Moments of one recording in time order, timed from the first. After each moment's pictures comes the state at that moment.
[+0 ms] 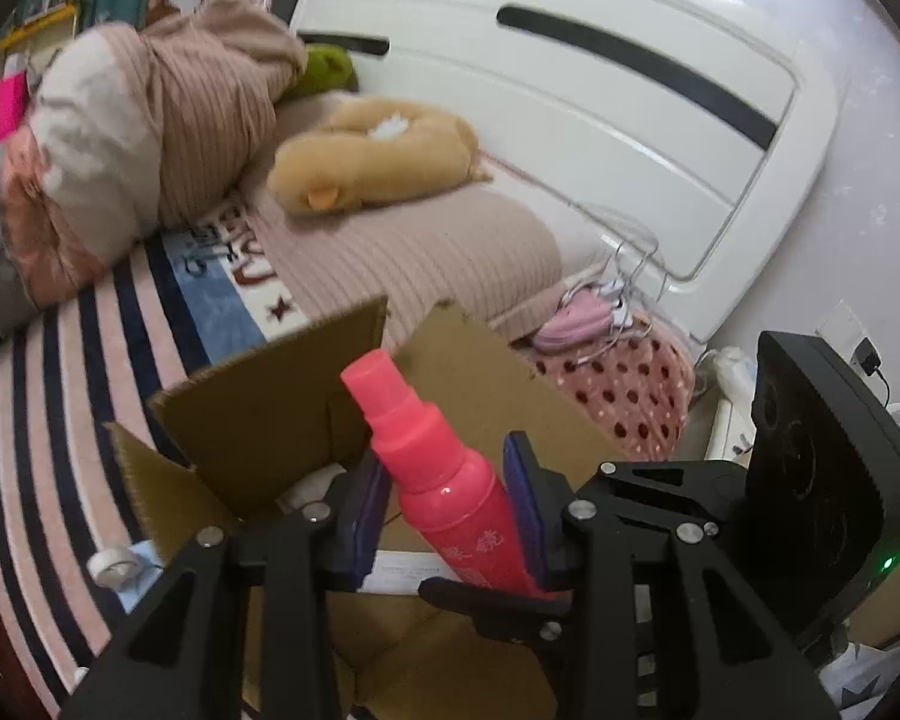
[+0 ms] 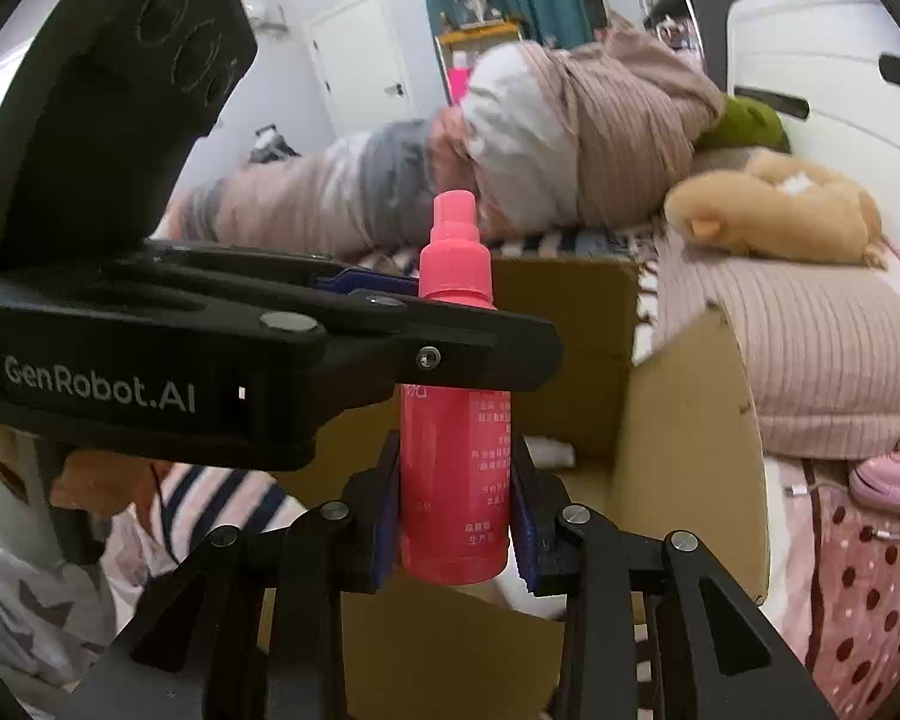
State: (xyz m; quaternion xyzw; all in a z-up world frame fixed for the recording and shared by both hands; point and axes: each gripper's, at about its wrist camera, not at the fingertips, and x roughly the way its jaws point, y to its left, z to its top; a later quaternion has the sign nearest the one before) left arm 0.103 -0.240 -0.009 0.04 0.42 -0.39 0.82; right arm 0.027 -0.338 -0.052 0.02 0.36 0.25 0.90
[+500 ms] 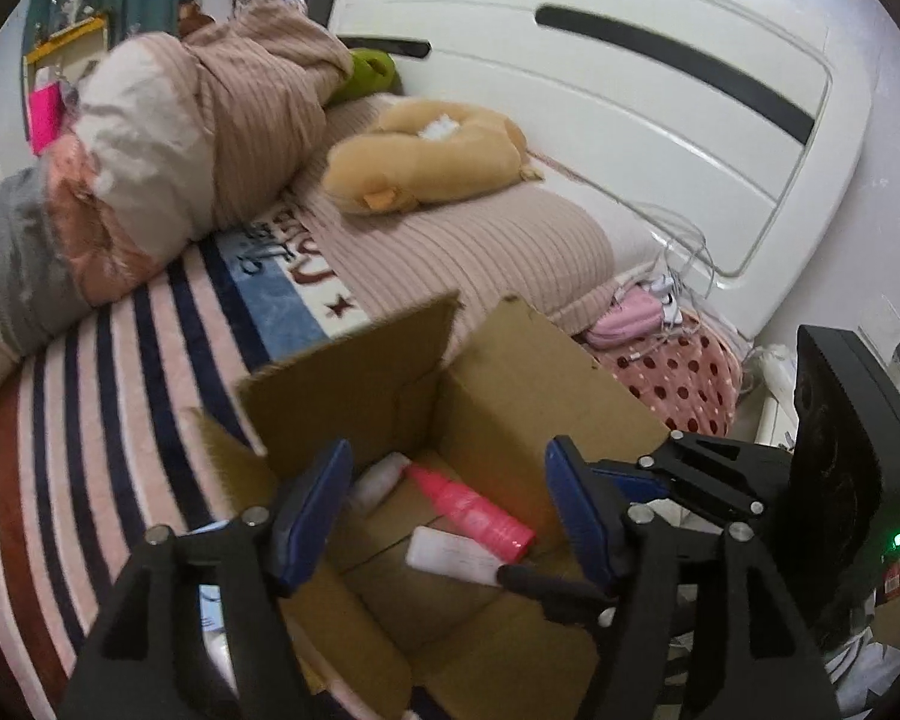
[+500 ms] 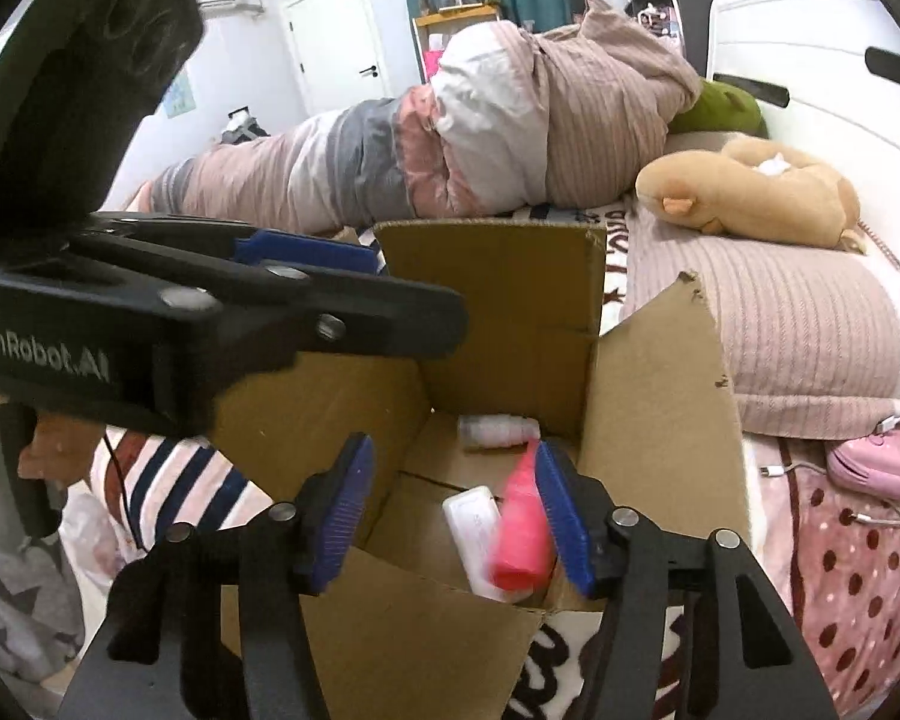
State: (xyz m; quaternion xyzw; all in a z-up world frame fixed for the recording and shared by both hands) left arm 0.096 -0.214 0.001 0.06 0.40 -0.33 0.85; right arm 0.036 -0.338 -0.057 0.00 0.37 0.22 0.90
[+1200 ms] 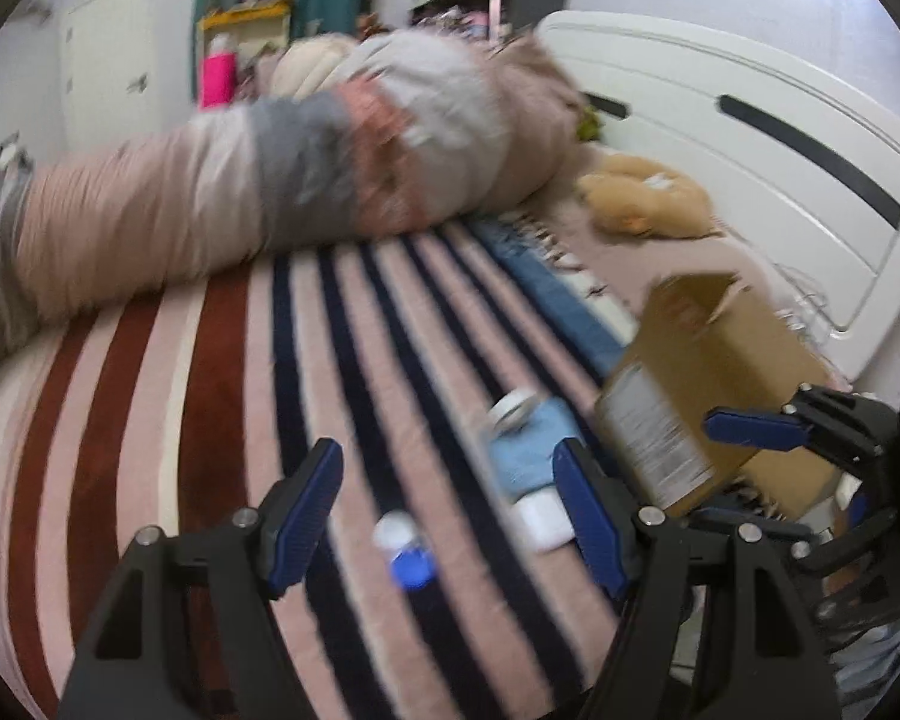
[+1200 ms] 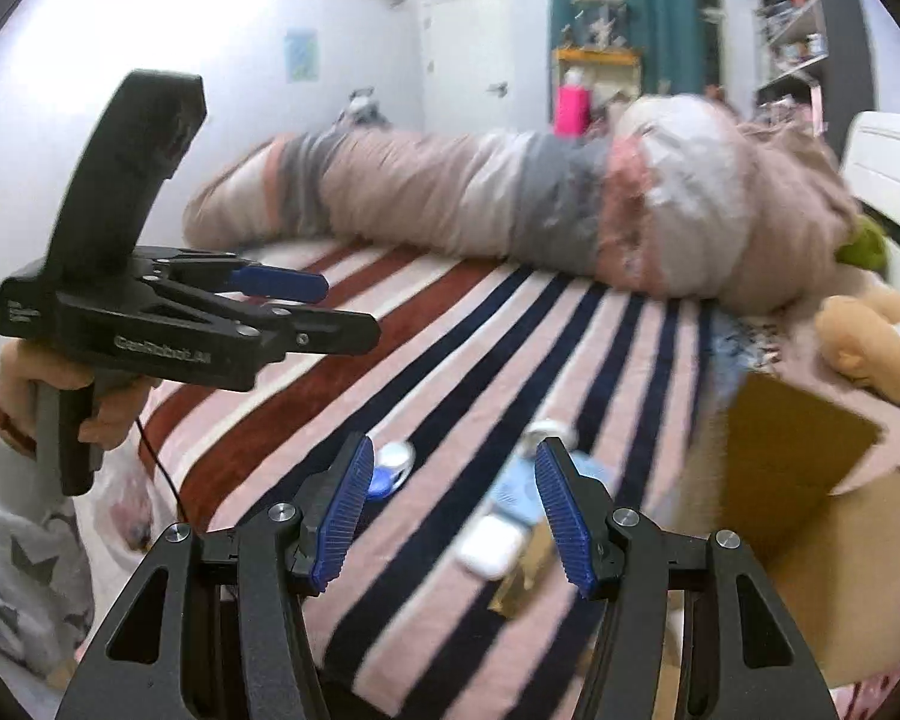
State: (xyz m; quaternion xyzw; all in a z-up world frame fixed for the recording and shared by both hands) left arm 0.060 0.051 -0.039 0.00 0.39 -0.17 0.91; right arm 0.003 -0.142 -0.033 -0.09 0.33 0.33 0.88
